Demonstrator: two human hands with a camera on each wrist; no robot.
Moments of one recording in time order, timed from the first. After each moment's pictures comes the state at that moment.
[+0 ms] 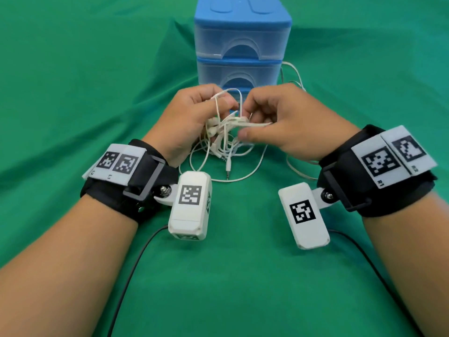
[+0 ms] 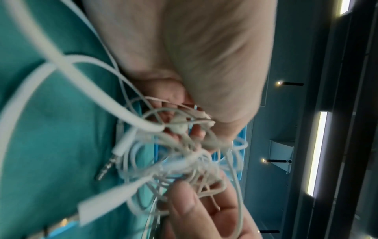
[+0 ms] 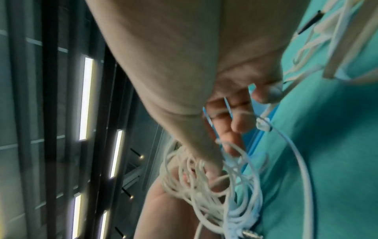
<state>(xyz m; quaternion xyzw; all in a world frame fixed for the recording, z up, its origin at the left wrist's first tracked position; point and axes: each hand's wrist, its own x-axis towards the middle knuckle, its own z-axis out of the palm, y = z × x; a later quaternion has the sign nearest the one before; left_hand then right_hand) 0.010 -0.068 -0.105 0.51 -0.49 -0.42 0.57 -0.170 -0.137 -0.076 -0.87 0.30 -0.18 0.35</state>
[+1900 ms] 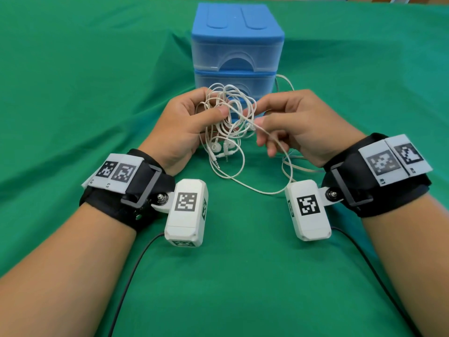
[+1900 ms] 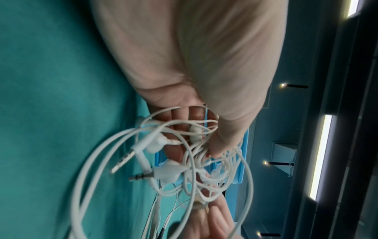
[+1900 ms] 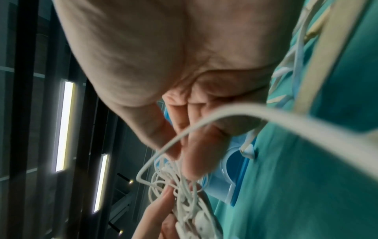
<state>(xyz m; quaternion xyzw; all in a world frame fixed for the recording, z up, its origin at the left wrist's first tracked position) 0.010 -0.067 -0.104 0.45 -0.45 -0.46 0.62 -0.184 -0.143 -0.076 -0.74 0.29 -0.26 0.55</state>
